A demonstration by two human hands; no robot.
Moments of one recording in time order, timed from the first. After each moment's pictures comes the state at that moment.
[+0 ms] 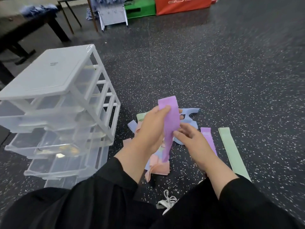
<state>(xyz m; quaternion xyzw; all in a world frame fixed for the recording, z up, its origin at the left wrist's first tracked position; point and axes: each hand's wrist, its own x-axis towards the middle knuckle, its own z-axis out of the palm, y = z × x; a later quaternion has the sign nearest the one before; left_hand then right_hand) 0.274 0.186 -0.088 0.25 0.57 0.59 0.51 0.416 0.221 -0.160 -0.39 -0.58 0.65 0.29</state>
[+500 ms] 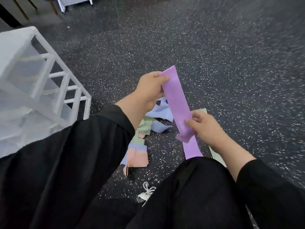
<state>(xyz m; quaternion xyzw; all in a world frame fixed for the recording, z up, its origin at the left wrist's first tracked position) 0.315 0.320 -0.112 0.35 0.59 0.51 0.52 0.523 0.276 -0.183 -0.52 -0.60 0.55 0.26</state>
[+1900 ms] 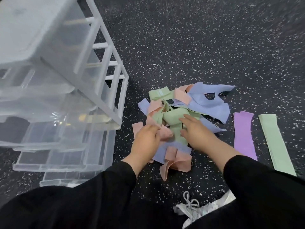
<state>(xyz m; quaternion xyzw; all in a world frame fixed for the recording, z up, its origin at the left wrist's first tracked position) 0.155 0.171 -0.295 0.52 0.81 0.15 0.21 0.323 0.295 -0.295 -0.43 -0.83 0.35 -0.07</state>
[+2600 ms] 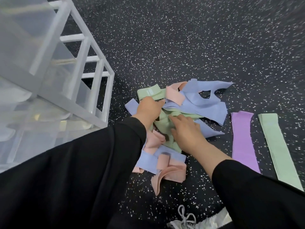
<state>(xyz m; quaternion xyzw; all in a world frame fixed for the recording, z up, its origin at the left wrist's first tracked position) 0.131 0.331 -0.313 0.35 0.86 0.16 0.33 0.301 0.313 -0.322 -0.45 -0.85 0.27 -0.07</state>
